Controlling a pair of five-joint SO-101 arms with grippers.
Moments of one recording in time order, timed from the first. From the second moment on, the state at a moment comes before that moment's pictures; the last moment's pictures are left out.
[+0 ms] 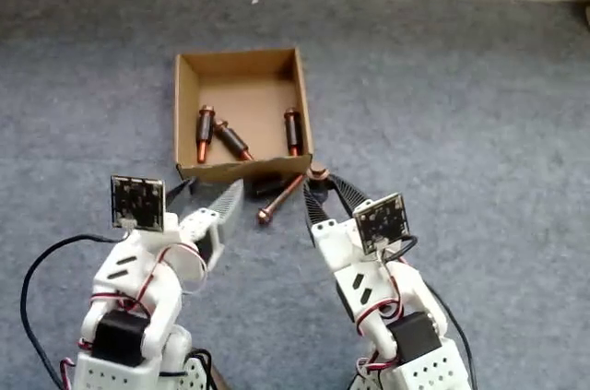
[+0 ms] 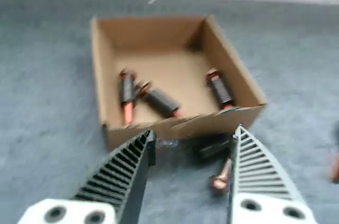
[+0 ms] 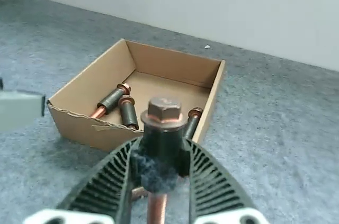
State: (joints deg) left arm 5.0 -103.9 83.9 54.9 14.1; right arm -27.3 -103.7 95.8 27.7 4.4
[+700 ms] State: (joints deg) left arm -4.1 -103.9 96.0 54.9 9.3; right arm -31.8 -103.6 91.3 34.2 1.0
